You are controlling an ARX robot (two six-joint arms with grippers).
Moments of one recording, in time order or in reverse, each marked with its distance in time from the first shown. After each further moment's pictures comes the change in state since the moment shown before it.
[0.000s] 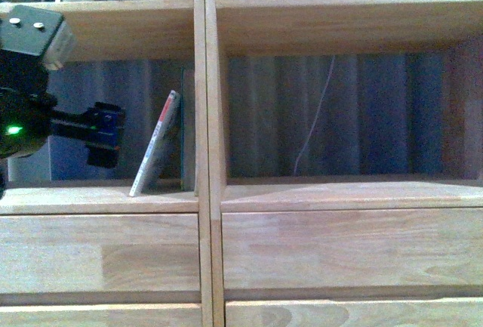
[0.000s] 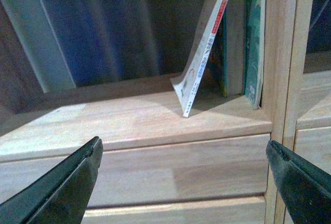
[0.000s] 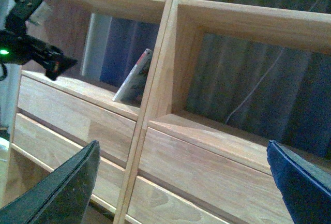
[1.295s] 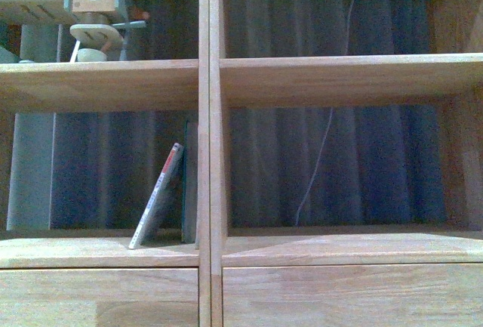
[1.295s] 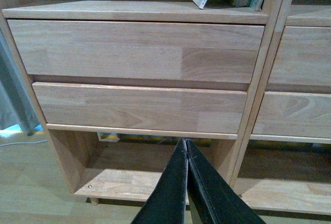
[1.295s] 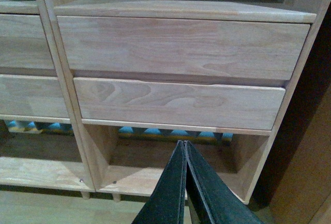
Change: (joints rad) left arm 0.124 -0.915 -0.819 -0.212 0.089 -0.189; right arm 0.053 -0.255 -0.134 -0.558 0.457 0.053
